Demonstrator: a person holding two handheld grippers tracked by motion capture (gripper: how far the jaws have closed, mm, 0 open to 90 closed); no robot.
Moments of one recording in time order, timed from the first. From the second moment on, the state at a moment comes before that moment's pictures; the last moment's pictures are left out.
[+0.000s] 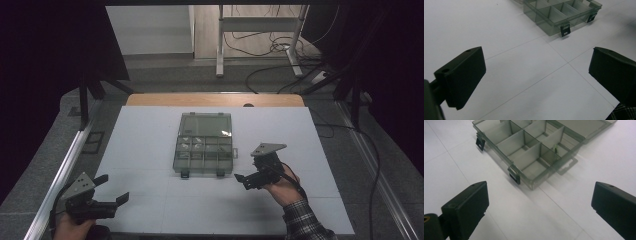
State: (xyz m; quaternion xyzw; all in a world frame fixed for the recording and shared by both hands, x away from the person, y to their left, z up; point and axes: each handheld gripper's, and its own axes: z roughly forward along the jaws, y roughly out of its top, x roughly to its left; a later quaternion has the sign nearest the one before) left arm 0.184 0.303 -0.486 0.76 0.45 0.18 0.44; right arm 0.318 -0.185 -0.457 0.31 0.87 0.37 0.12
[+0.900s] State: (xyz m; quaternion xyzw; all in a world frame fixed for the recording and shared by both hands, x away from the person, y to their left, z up) left arm 0.185 0.303 -0.486 0.75 0.45 0.18 0.44; right arm 0.284 -0.233 -0.455 0.34 0.85 0.38 0.15
